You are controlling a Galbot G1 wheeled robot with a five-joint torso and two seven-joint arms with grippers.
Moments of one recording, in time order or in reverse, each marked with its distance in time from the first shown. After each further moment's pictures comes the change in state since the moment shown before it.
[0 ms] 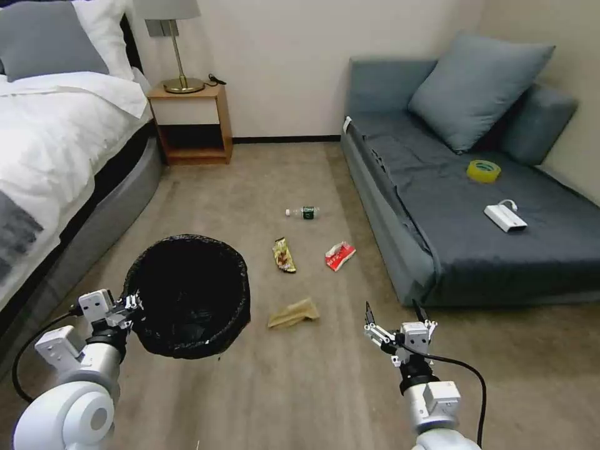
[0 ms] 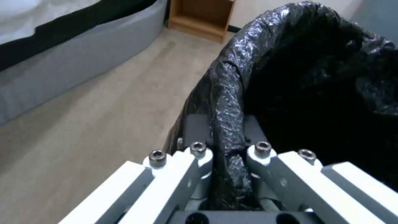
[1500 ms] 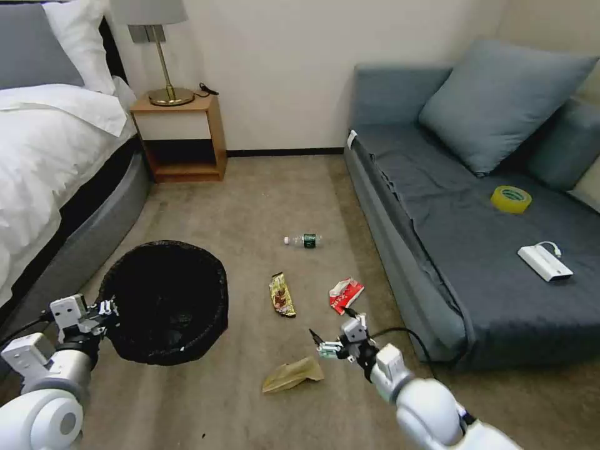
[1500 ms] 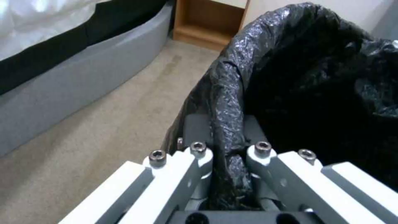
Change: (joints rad) left arm 0.032 0.038 -0.127 0.068 -0.025 -0.032 0.103; right arm 0.688 -0.635 -0.675 -0.316 0.562 -0.205 -0.085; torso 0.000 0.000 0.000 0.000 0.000
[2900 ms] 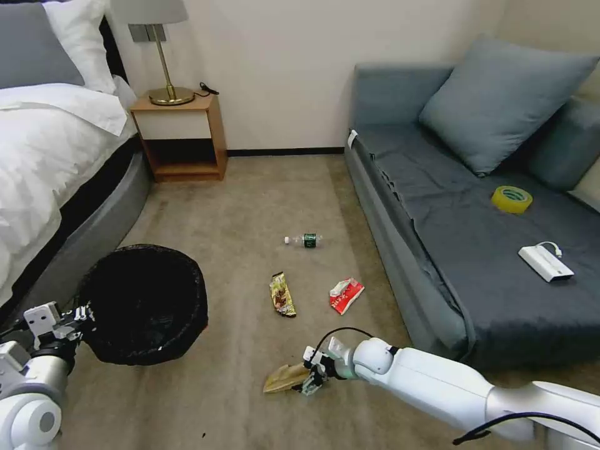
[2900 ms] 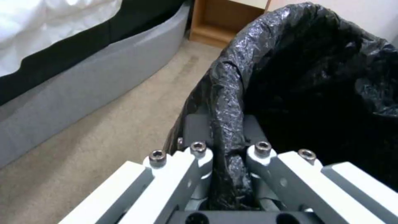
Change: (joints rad) left arm -0.018 0.033 -0.045 0.135 -0.014 -0.073 0.057; right arm 0.515 0.258 -0.627 -0.718 0.053 -0.014 -0.356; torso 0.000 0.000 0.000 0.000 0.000
